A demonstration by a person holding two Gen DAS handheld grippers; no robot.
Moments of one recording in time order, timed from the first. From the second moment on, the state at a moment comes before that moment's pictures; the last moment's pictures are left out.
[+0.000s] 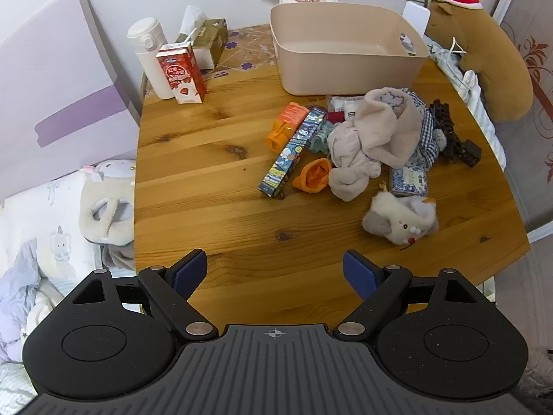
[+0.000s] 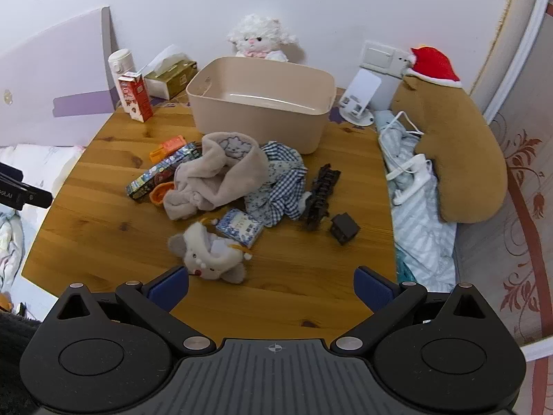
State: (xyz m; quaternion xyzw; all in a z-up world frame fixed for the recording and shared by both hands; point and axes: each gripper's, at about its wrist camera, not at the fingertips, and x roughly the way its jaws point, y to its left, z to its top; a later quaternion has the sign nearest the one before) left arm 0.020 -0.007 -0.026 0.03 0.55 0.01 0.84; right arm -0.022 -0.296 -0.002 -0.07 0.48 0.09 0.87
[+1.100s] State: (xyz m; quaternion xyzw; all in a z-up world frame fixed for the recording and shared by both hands) left arm 0.101 -0.016 -0.097 0.09 0.53 0.00 0.84; right arm 0.061 -0.257 -0.078 -0.07 0.45 0.19 0.87
